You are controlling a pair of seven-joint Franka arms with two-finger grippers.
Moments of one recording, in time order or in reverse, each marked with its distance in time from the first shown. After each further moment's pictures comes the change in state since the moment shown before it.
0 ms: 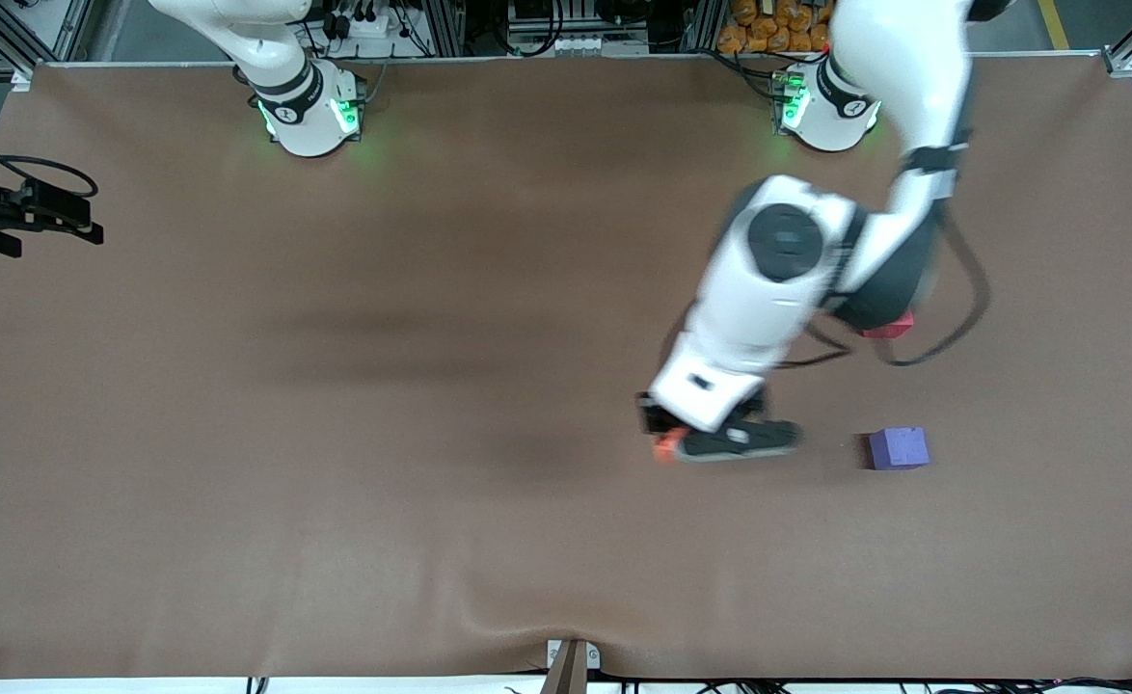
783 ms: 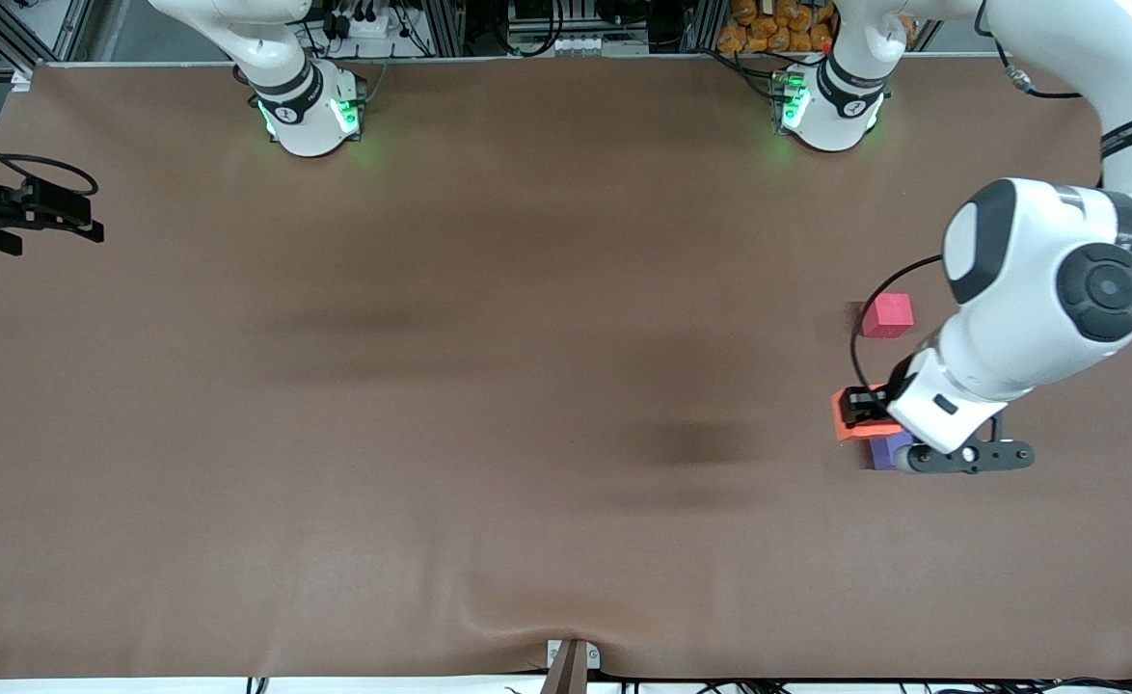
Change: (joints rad) left arm 0.276 -0.165 -0.005 -0.212 -0.051 -0.161 0.348; right arm 0.000 -0.001 0.000 -0.001 0.000 -0.006 0.001
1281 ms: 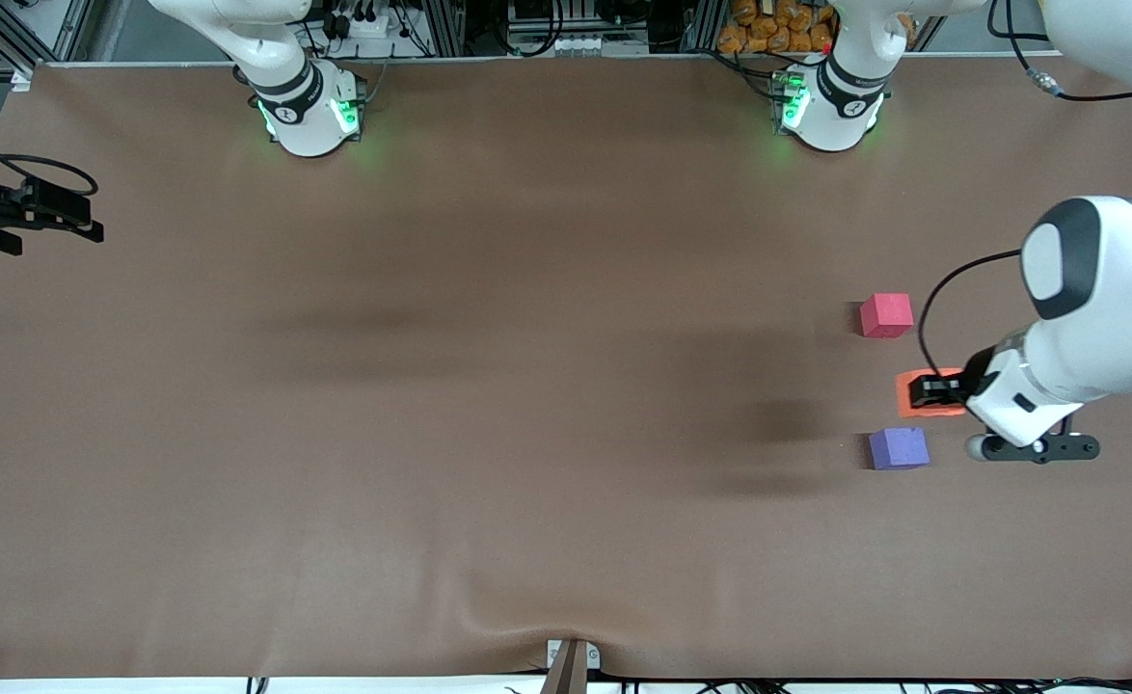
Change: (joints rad) left arm 0.166 -0.035 -0.001 -0.169 0.000 0.012 0.199; right arm 0.000 0.000 -0.001 -0.001 0.000 0.000 0.000
